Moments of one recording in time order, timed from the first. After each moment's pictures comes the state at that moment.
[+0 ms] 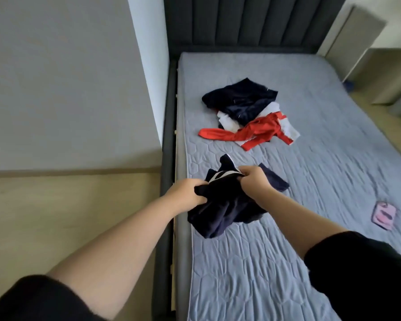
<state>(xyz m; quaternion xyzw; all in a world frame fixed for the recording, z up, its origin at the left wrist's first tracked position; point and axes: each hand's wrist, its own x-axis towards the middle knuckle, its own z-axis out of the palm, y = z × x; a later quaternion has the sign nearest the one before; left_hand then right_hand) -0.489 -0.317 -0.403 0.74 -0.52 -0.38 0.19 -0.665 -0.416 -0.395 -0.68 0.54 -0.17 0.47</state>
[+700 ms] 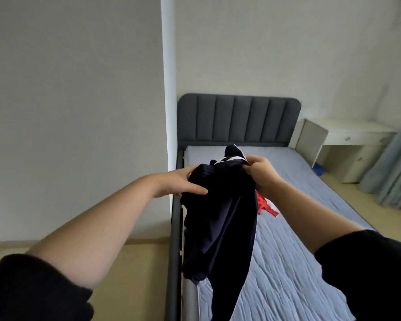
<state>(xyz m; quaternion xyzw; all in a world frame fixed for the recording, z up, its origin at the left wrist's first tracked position) -0.448 -0.213 -0.071 0.60 -0.60 -0.46 0.27 -0.660 -0.320 -0.070 -0.66 0.40 -0.37 0.52</state>
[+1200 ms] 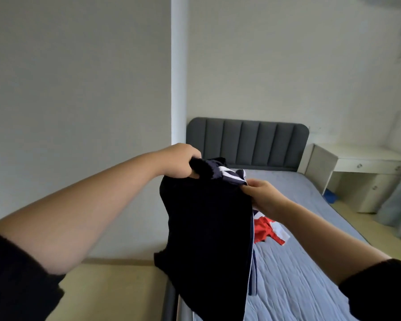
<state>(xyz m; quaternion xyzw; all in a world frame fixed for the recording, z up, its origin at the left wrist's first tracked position) -0.485 -0.216 0.045 0.71 -0.68 -0.06 0.16 -0.697 -0.315 -0.035 -0.66 0.39 -0.27 0.58</state>
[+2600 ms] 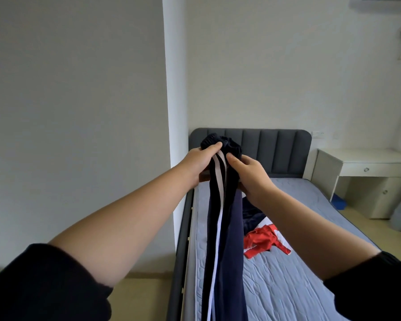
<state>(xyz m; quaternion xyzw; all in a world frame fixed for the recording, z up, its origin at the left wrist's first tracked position) -0.566 -0.255 0.045 0.58 -0.38 -0.39 0.60 -0.695 -0.299 0.018 -0.63 0.30 -0.43 0.57</state>
